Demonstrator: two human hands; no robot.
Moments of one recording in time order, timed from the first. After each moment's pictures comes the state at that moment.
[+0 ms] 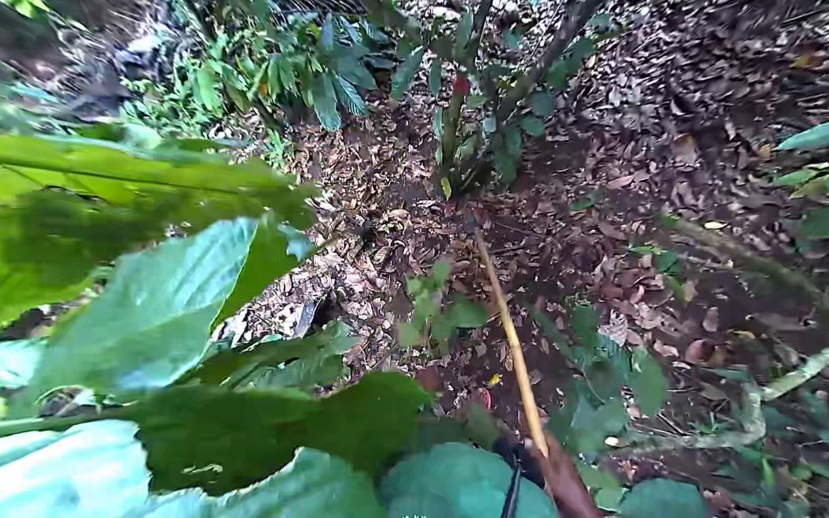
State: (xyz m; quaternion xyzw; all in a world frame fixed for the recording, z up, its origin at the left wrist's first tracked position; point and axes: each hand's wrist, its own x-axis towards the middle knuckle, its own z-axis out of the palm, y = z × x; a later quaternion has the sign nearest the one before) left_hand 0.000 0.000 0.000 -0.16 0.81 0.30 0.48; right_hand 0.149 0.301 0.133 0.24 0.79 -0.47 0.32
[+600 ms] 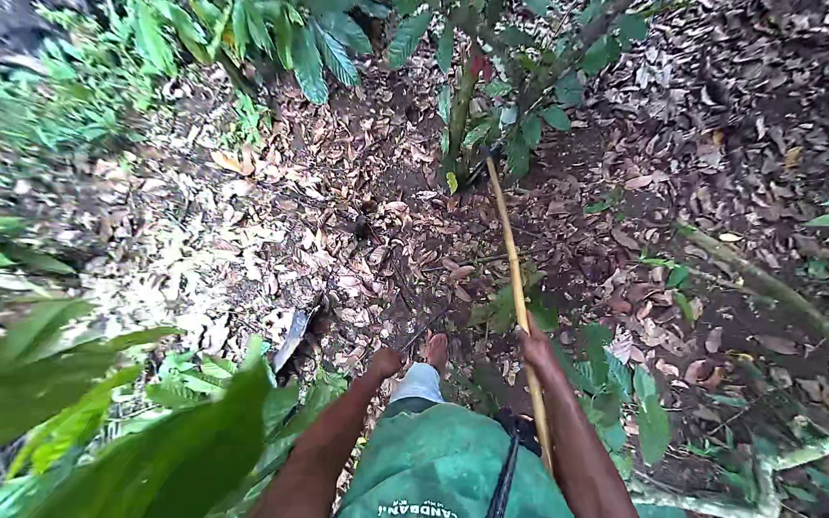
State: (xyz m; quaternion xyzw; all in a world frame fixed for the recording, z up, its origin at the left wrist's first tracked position) left_hand -0.204 -0.177 -0.028 -0.17 0.83 0.30 0.44; right_hand -0.250 0.211 0.062 0.26 0.78 -0.49 0.28
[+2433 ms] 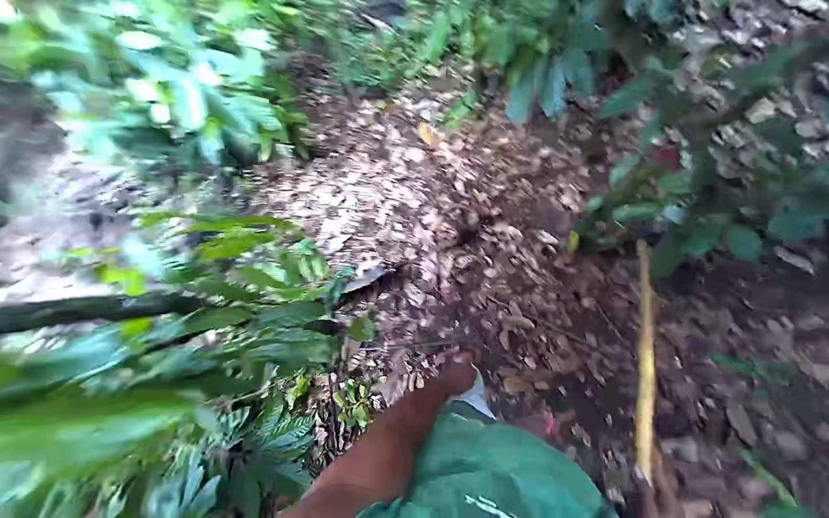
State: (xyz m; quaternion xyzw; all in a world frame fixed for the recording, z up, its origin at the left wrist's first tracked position) left_hand -0.300 0.116 -0.006 -0.28 0.83 0.32 0.35; right_hand -0.378 0.531 0.128 0.07 0.81 -0.48 0.32
